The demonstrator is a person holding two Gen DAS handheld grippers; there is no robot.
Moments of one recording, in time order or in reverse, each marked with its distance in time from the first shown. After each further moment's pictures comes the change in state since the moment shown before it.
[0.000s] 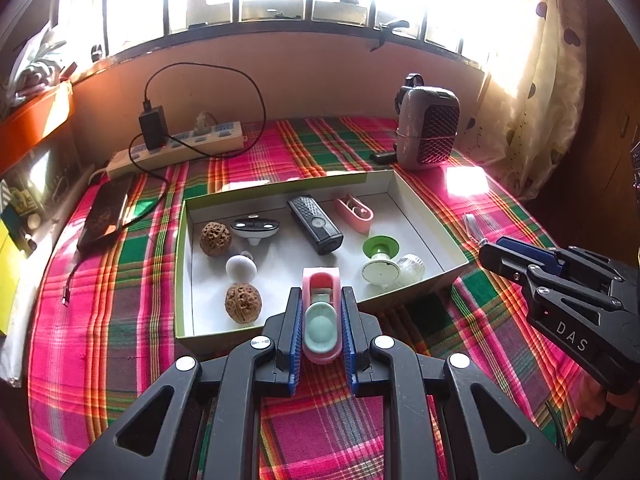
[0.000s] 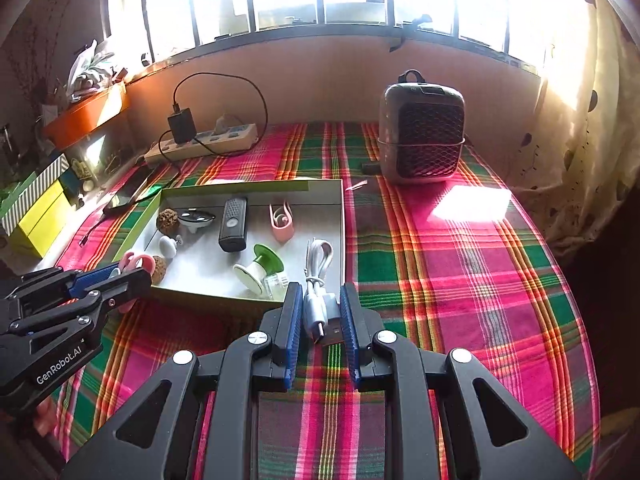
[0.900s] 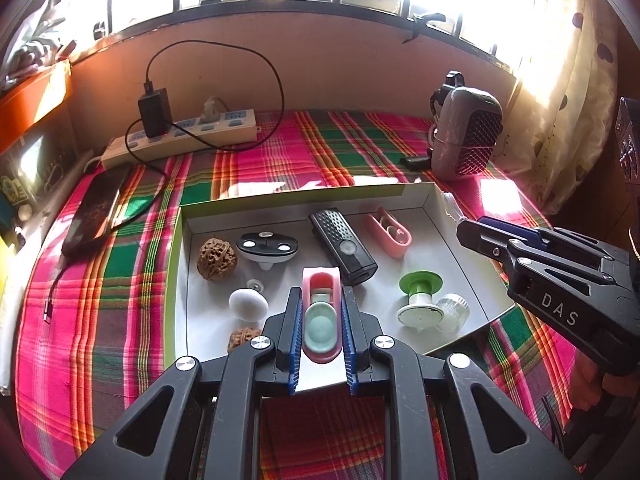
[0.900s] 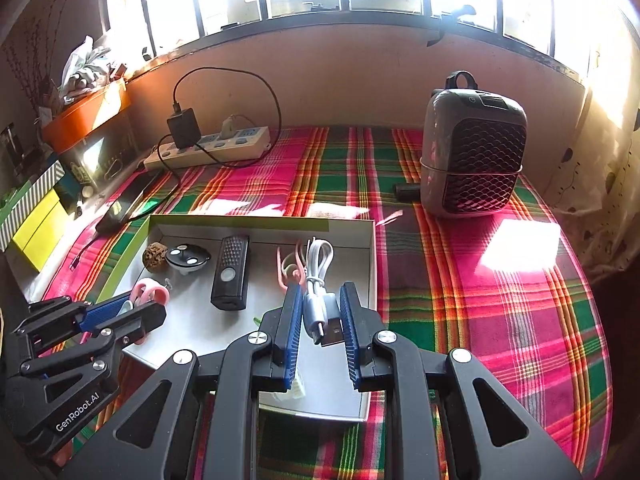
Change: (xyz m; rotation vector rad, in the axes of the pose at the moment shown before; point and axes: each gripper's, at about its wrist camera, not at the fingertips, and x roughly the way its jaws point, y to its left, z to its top) left arm 0.049 0.018 0.024 -0.069 0.038 0.031; right arm 0.065 0.002 0.048 -0.032 0.028 0.076
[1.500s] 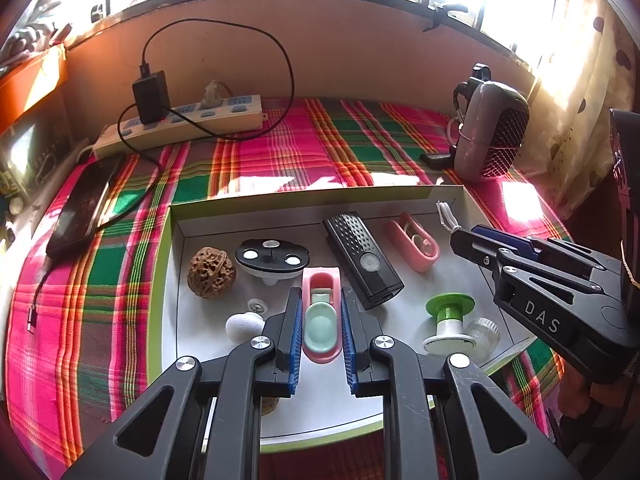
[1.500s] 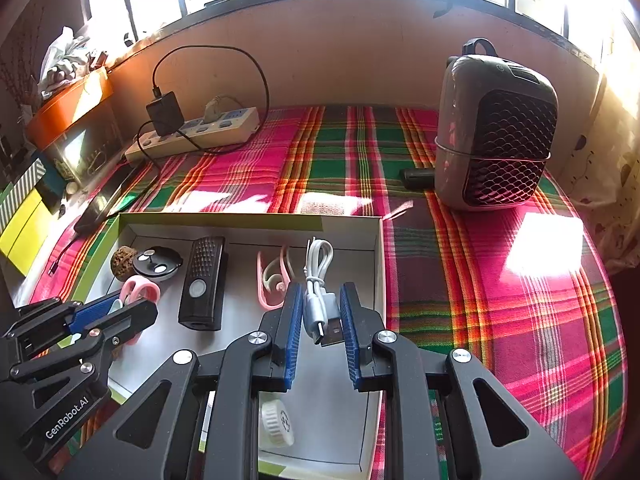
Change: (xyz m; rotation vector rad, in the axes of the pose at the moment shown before) left arm 0.032 0.007 0.011 -0.028 0.038 0.013; right arm 0.043 -0.005 0.008 0.014 0.061 -0.002
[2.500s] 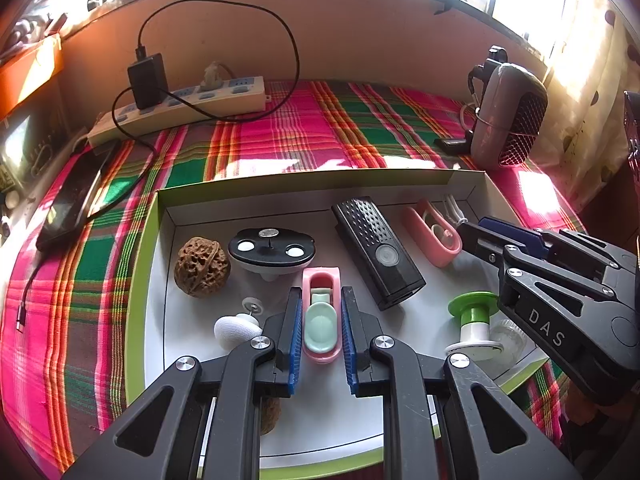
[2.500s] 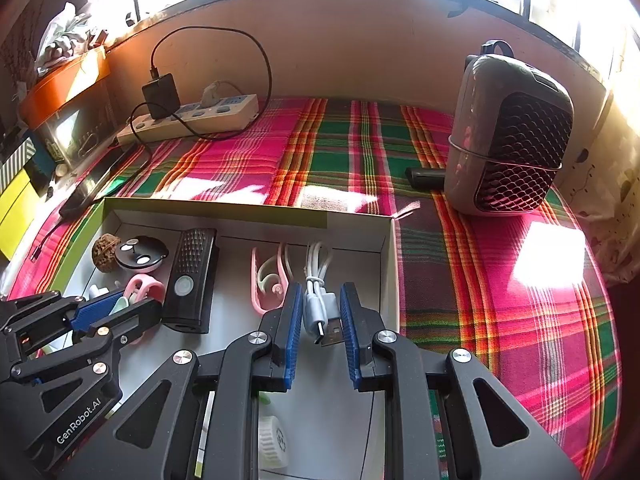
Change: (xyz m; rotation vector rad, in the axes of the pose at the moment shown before) left arm 0.019 0.001 0.001 -0.003 0.040 0.024; right arm 0.016 0.010 0.000 -0.058 0.013 -0.043
